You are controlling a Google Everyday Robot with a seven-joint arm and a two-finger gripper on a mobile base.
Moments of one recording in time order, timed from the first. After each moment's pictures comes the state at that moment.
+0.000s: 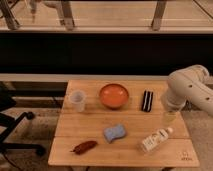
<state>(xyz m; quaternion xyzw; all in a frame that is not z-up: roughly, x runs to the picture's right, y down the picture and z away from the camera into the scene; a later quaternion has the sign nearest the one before) 0.290 0.105 0.683 -0.28 0.02 0.03 0.96</state>
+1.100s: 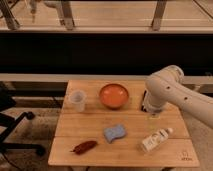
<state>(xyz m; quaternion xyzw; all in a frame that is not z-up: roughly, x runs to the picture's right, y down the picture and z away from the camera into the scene) 0.204 0.124 0.676 -0.31 0.00 -0.03 0.95</state>
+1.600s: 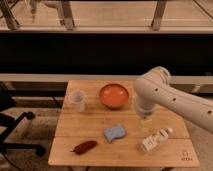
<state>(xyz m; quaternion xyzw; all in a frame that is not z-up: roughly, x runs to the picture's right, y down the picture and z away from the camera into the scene) 0.165 0.137 0.670 -0.32 -0.02 -0.08 0.94</state>
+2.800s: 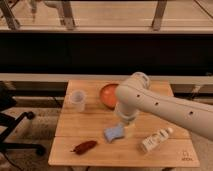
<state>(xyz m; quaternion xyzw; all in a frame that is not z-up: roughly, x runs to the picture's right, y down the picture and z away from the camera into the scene) 0.073 0.162 0.664 -0.32 -0.10 -0.17 0.93</state>
